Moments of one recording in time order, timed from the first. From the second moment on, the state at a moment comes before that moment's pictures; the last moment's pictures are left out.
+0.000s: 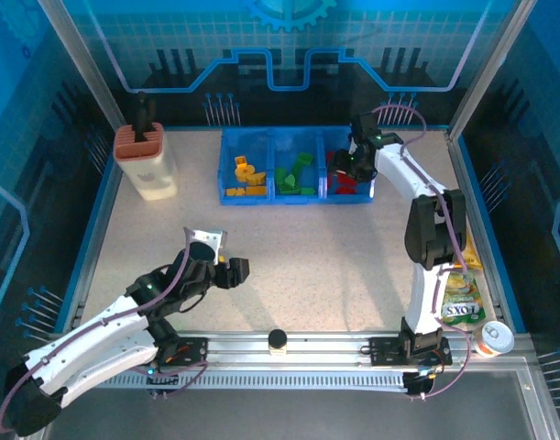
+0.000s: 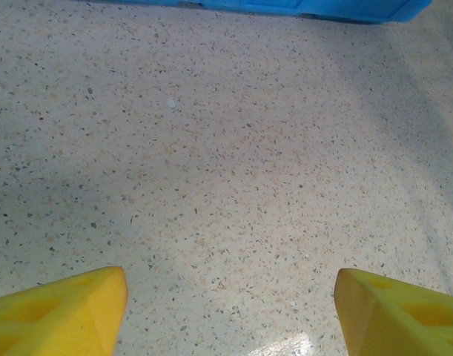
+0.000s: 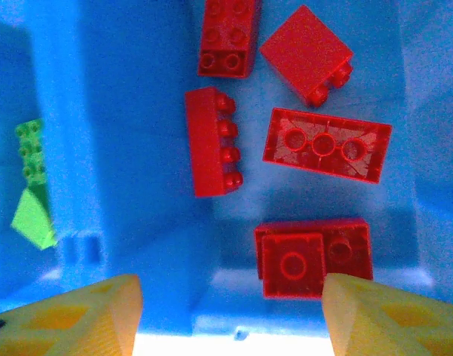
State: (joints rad) left arm -0.73 0.69 0.48 -0.47 -0.13 -0.61; right arm 0.23 1.98 1.71 -0.80 -0.11 0.43
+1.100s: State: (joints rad) left arm -0.73 0.70 0.66 -0.53 -0.58 -0.47; right arm 0.35 0.86 0.77 -0.24 0.15 0.16
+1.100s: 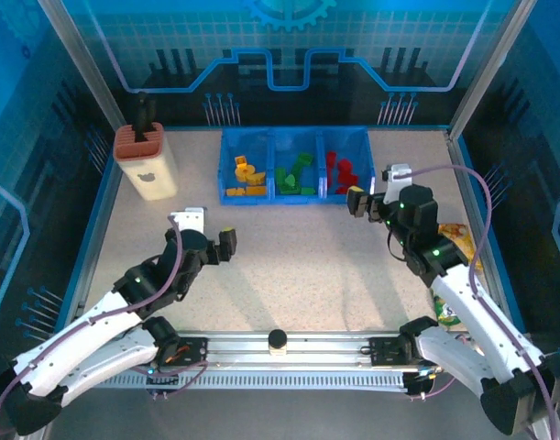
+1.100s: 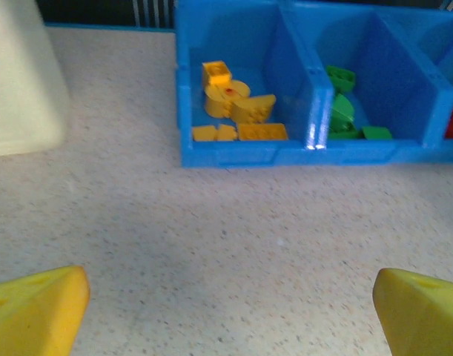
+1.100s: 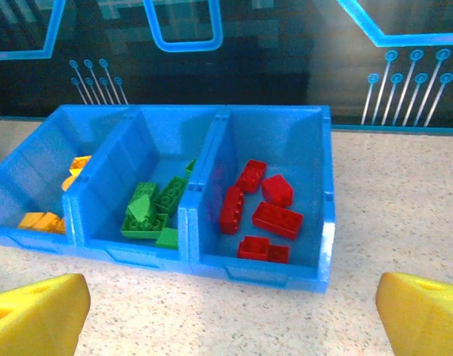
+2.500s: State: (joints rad) left arm -0.73 0.48 0.21 -0.18 -1.05 -0.19; right arm 0.35 0.45 0.21 -0.24 0.56 0.07
